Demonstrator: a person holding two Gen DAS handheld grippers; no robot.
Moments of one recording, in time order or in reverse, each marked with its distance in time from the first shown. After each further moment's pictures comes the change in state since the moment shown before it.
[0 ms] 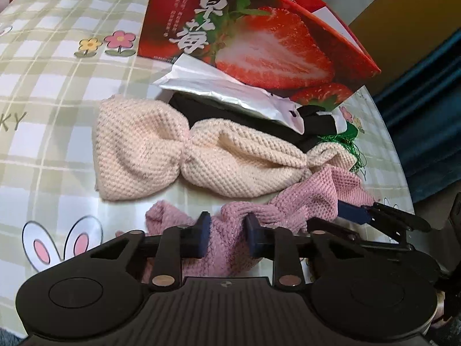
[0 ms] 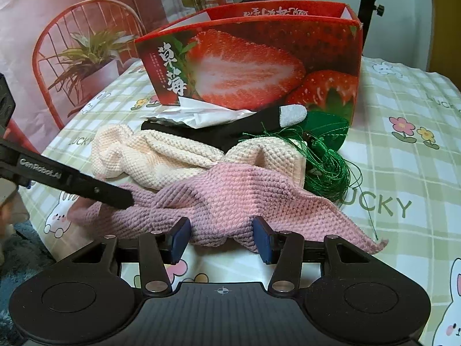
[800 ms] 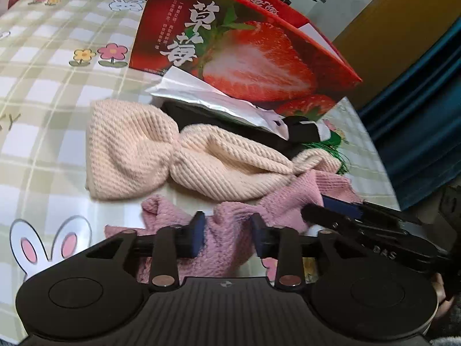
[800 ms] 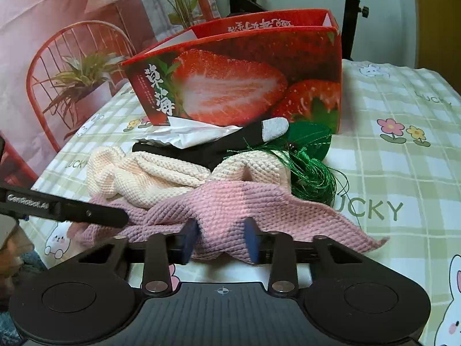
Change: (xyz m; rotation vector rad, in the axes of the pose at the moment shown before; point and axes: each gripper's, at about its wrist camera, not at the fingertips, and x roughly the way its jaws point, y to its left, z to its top) left arm -0.009 0.002 -0.016 0.003 -0.099 -0.066; right arm -0.003 -0.011 0.001 0.063 -0.071 0.001
